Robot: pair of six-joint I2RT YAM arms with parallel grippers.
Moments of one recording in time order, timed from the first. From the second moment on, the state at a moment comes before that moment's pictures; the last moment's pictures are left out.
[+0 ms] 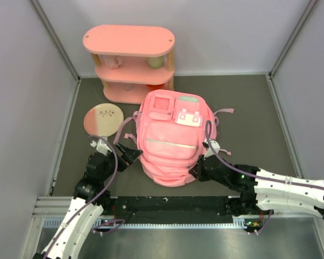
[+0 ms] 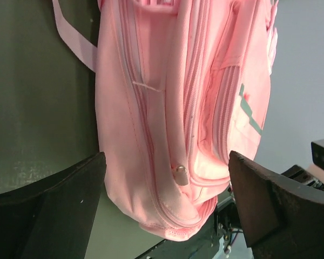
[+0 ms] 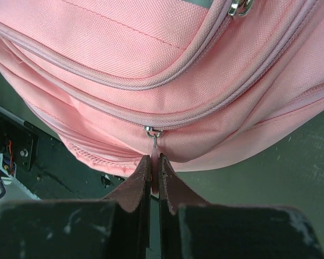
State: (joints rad) left arm -0.30 0.26 0.20 -0.28 0.23 -1.01; right arm 1.18 0.83 0.46 -0.32 0.33 0.92
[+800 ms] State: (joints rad) left arm -0.82 0.49 0.11 -0.09 -0.03 -1.25; right arm 1.18 0.85 0.46 -0.32 0.33 0.93
